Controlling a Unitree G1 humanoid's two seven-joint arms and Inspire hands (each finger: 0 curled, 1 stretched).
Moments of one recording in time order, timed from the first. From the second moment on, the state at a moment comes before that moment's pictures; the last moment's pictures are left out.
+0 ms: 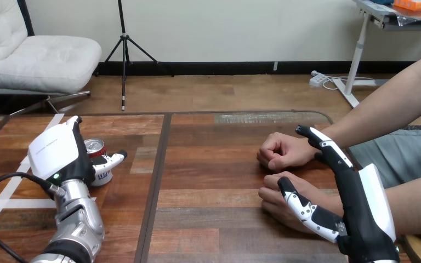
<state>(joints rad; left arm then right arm) -0.66 0.28 -0.24 1.27 0.56 0.01 0.73 0.34 -0.13 0.03 -0.20 -0.43 -0.36 -0.13</state>
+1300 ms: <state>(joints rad) -0.68 0.28 -0.25 1.29 0.52 -0.04 0.72 0.38 -0.16 0.01 -0.27 -0.43 -0.36 -0.11</state>
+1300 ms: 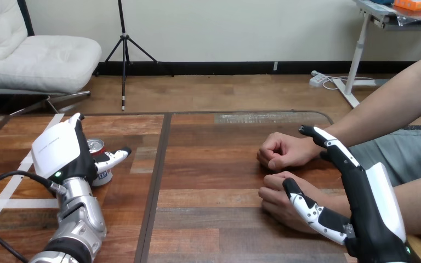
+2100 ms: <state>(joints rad) -0.68 0.27 -0.22 1.29 0.48 -0.07 0.72 0.39 -0.16 -0.01 -0.28 -0.40 -0.36 -0.09</state>
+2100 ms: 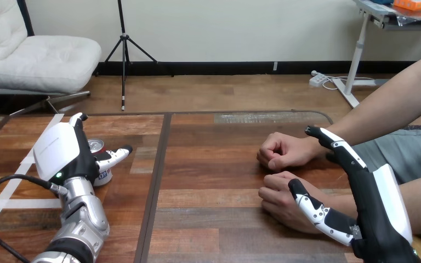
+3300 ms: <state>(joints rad) -0.68 0.26 -0.20 1.29 0.43 -0.12 0.72 0.41 -0.16 -0.01 -0.28 -0.40 -0.36 -0.09</state>
